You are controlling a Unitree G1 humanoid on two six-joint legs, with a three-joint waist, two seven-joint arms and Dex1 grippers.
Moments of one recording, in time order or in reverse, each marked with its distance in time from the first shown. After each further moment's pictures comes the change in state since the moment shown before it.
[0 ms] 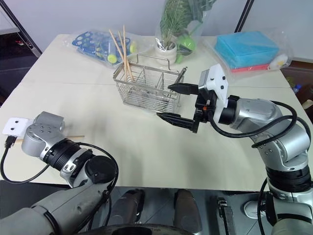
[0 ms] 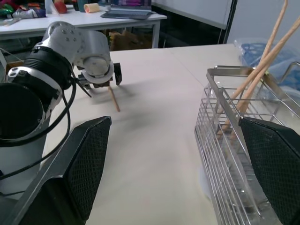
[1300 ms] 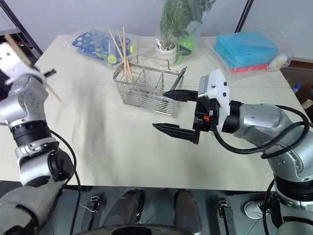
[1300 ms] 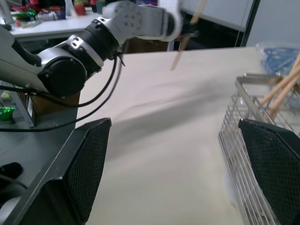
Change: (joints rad) left arm -0.030 0.585 -0.664 0.521 -0.097 -0.443 -0.896; right arm 0.030 -0.044 -0.060 -0.136 0.146 0.087 -0.070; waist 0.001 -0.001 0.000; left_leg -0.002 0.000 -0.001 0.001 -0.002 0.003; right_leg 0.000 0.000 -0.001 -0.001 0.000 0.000
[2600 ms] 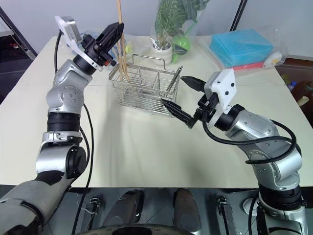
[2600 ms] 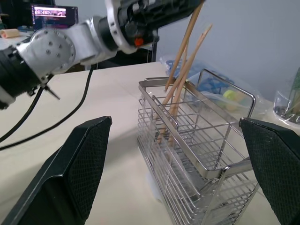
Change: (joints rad) left arm -0.032 -0.149 -0.256 0.142 -0.308 -0.408 -0.938; right arm 0.121 0.171 0.006 0.005 -0.222 -0.158 -0.236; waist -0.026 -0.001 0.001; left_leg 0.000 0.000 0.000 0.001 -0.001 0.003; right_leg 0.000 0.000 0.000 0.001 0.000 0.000
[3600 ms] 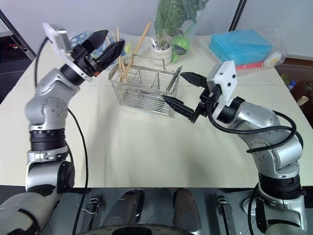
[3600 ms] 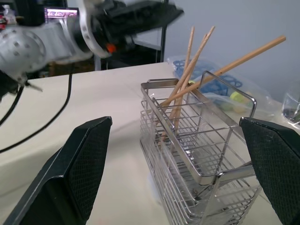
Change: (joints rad) left arm 0.173 0.139 0.014 -0.451 -0.124 0.318 0.141; right arm -0.082 -0.014 0.000 0.124 -0.003 0.000 0.123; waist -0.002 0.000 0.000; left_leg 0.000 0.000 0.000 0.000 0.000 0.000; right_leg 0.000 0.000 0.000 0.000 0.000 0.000
